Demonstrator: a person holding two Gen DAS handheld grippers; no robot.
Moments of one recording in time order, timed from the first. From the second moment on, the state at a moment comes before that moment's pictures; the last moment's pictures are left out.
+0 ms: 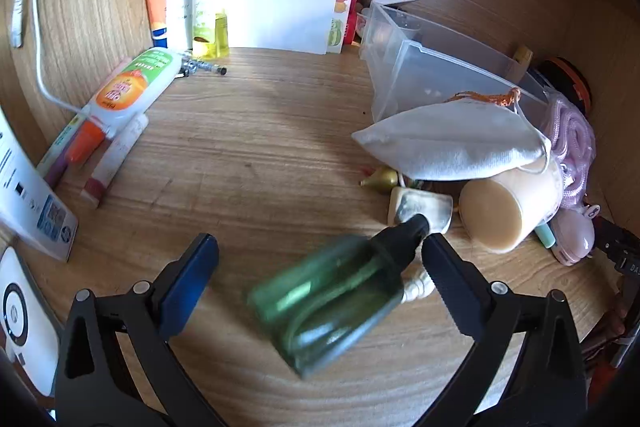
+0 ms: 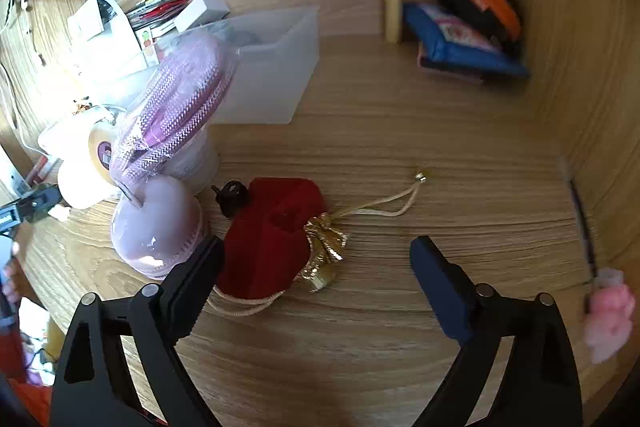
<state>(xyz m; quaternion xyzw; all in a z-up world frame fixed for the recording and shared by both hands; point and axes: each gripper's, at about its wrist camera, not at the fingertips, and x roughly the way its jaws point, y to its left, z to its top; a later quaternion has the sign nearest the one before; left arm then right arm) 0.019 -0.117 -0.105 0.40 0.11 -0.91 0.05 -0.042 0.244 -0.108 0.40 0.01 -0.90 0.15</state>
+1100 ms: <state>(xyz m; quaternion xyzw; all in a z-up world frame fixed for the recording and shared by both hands) 0.028 -0.126 -0.073 0.32 0.07 -0.94 0.11 -0.042 0.247 -0.070 0.33 0.01 -0.93 0.15</state>
